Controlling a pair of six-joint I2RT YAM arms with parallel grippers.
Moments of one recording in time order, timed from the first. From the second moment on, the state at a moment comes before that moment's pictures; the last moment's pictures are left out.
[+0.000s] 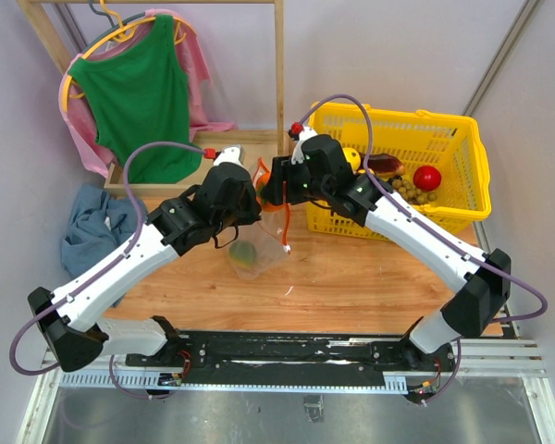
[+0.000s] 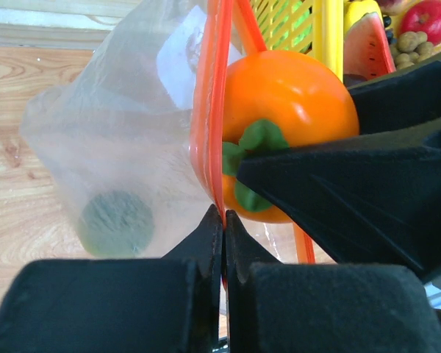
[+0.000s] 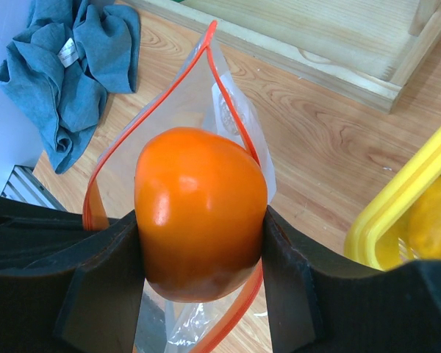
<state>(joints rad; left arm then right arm) -0.81 1.23 1.32 -0.70 -0.36 -0.69 0.79 1.53 1.50 -0.46 -0.05 0.46</state>
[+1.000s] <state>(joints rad) -0.81 1.15 1.18 -0.66 -0.43 -0.80 0.73 1.44 1.61 -0.69 -0.01 0.18</state>
